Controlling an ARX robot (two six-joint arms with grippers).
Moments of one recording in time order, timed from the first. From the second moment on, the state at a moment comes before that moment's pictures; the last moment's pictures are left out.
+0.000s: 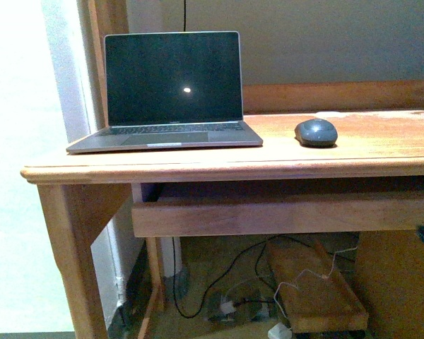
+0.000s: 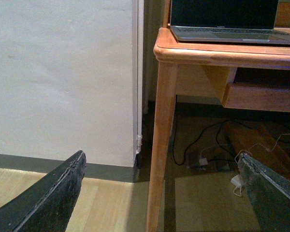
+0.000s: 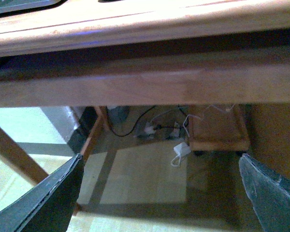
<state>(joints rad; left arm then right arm) -0.01 0.01 0.01 0.00 0.00 -0.01 0.13 1.33 0.37 0.79 -0.17 0.12</state>
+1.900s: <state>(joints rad) 0.00 0.00 0.01 0.00 0.00 -0.01 0.00 0.00 0.01 -0.01 0.00 0.00</state>
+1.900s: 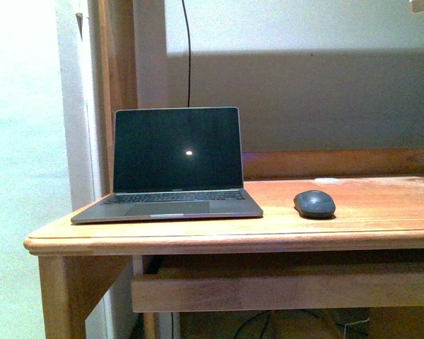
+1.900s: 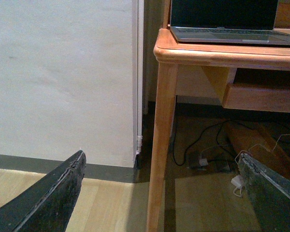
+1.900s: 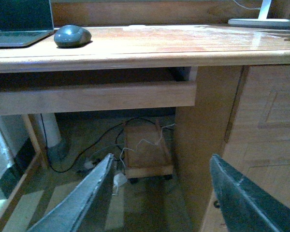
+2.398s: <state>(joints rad) 0.00 0.00 0.01 0.00 0.00 -0.01 0.00 0.00 0.01 -0.01 0.00 0.00</state>
